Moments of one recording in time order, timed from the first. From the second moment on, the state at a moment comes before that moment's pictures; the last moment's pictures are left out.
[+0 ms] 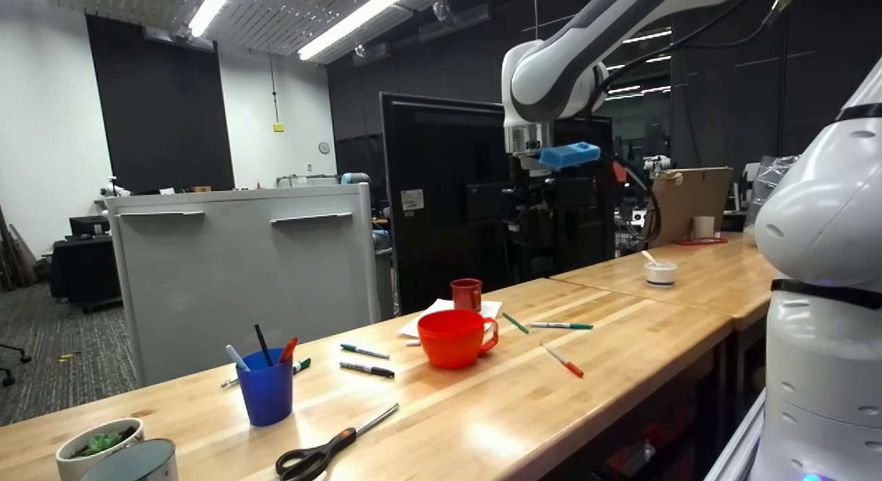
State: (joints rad) arm -0.04 -0.50 0.03 -2.54 -0.14 2.15 0.03
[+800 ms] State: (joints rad) arm -0.05 -0.44 -0.08 -2.55 -0.25 2.18 -0.23
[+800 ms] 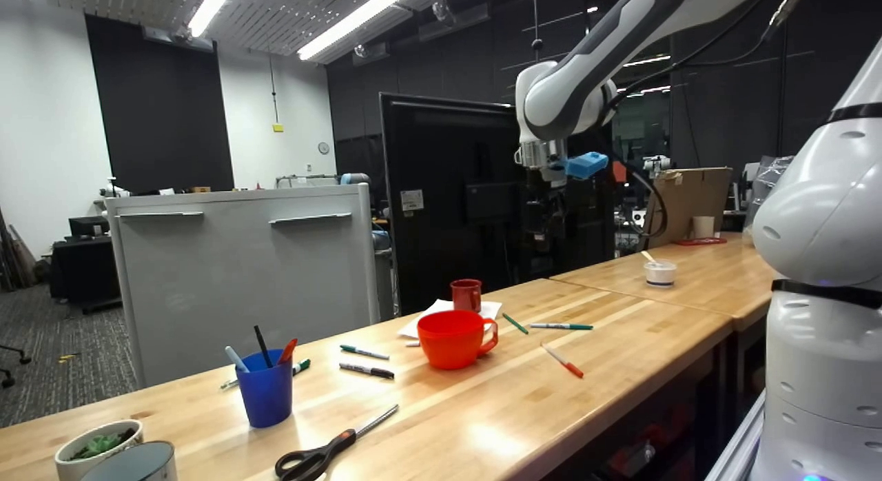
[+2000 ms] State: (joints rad) arm -0.15 -0.31 -0.11 -2.55 -0.49 2.30 -0.24
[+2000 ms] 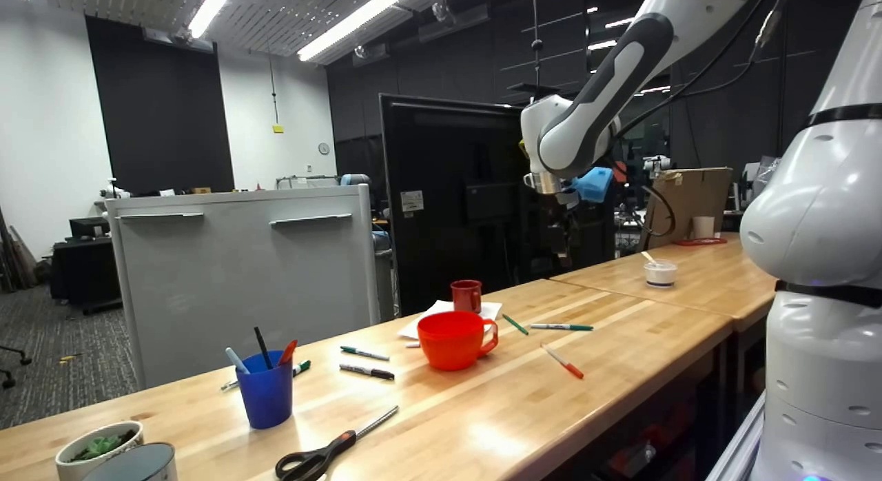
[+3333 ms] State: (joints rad) arm -0.21 0.29 -0.14 -2.33 -0.26 2.62 -0.65
